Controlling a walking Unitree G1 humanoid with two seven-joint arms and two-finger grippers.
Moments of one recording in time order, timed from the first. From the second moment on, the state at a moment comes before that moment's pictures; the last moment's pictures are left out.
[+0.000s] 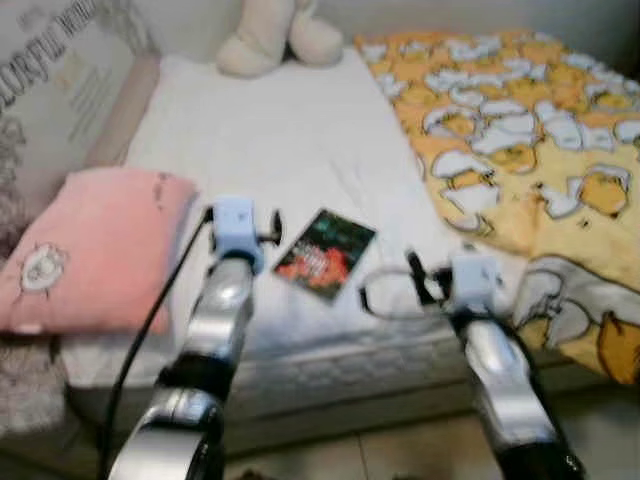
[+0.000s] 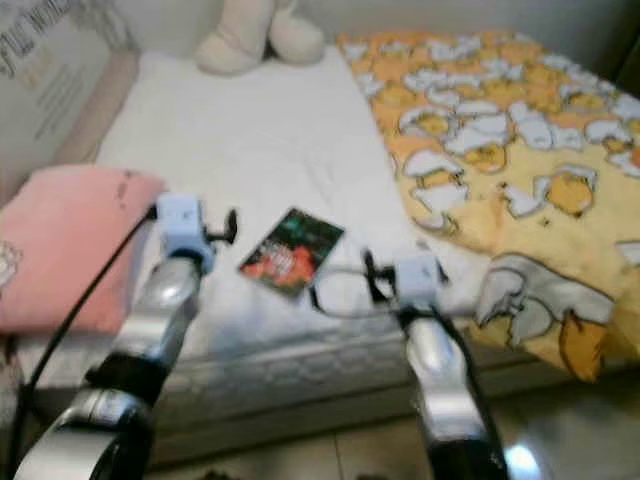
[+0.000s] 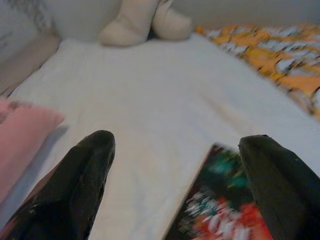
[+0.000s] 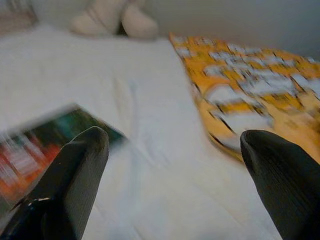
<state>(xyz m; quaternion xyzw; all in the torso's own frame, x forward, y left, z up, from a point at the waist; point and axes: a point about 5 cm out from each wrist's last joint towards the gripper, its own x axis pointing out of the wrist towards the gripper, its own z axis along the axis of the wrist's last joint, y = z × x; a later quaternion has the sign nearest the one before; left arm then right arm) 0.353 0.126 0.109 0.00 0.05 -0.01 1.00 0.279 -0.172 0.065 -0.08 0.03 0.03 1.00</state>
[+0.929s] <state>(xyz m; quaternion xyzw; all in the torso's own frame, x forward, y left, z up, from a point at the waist) 0.298 0.092 0.123 -0.04 -0.05 -0.10 0.99 0.278 -0.180 0.097 -0.10 -0.04 0.02 0.99</state>
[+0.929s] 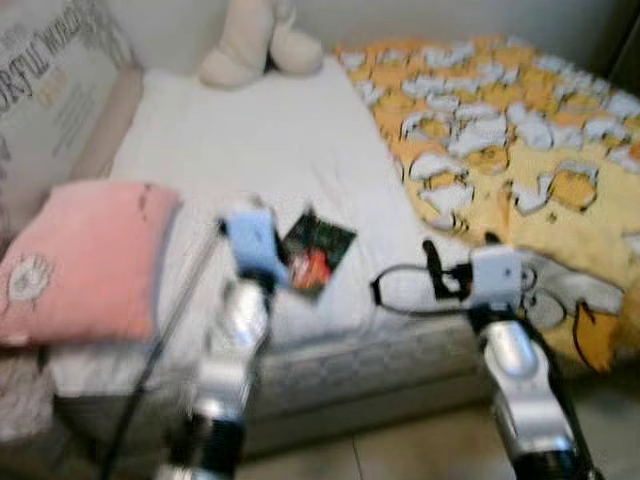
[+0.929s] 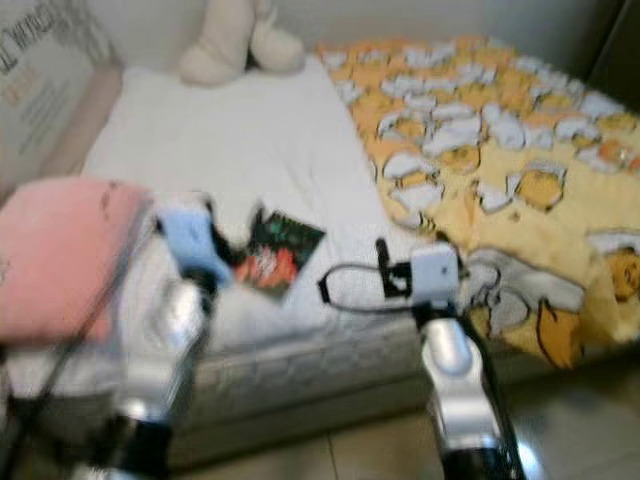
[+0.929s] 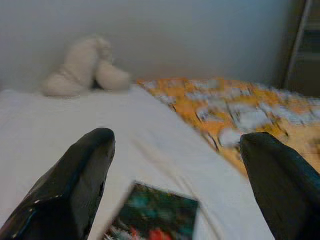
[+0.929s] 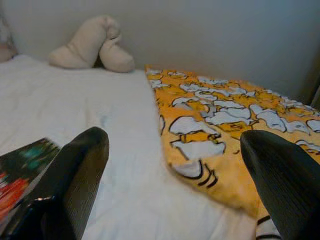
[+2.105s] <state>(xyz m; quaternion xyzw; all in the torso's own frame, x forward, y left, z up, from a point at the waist) 0.356 0.132 0.064 -0.07 0.24 -0.12 0.96 0.167 -0.200 0.071 -0.08 0.10 -0.01 0.99</state>
